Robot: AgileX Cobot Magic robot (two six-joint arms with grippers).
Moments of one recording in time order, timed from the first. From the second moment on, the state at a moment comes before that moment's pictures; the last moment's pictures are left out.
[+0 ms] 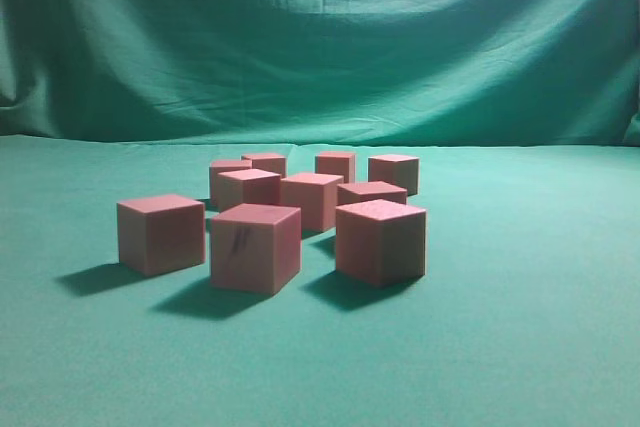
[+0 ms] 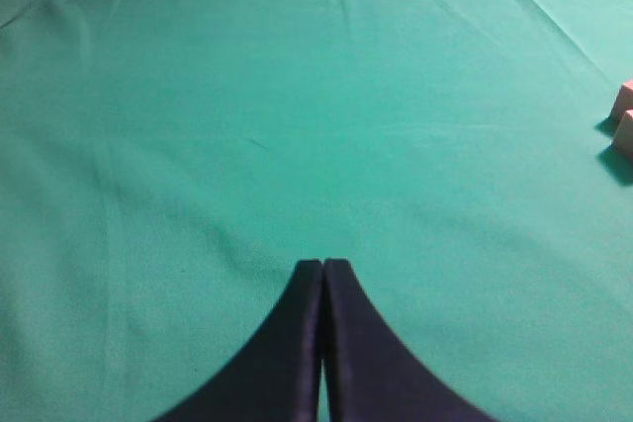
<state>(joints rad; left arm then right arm) -0.01 -0.01 0.02 0.02 0.35 0.01 1.10 1.33 -1.99 -0.08 1.28 -0.07</state>
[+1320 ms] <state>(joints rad) -0.01 -0.01 0.02 0.02 0.35 0.01 0.15 0.50 -0.42 0.30 0.41 -0.31</state>
